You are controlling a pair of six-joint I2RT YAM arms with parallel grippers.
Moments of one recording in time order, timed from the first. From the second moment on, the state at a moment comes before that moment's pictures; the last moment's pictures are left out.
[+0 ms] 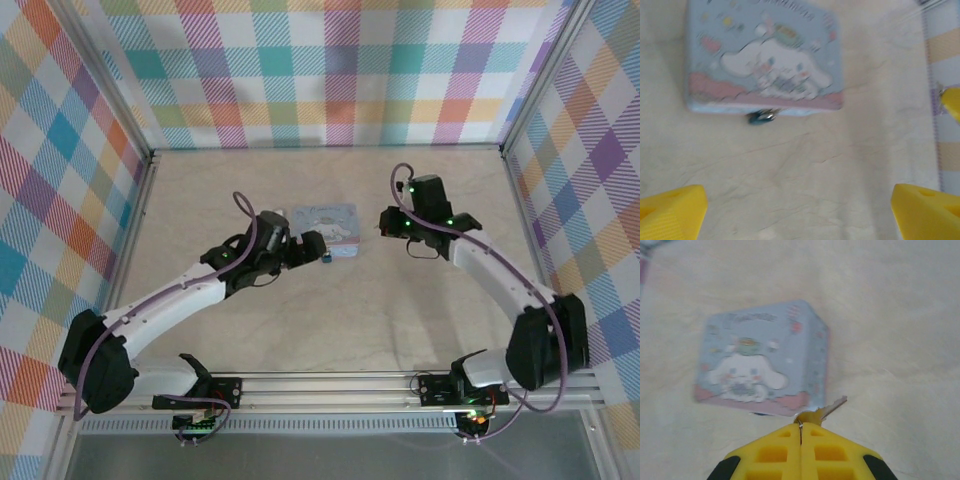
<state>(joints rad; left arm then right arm) -0.69 1.27 0.97 -0.39 0.01 -0.88 0.39 1.34 1.06 -0.44 -0.23 0.42</state>
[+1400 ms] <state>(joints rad) -0.72 1.43 1.25 -0.17 0.77 -1.03 0.43 0.93 0.88 -0.23 -0.93 0.13</state>
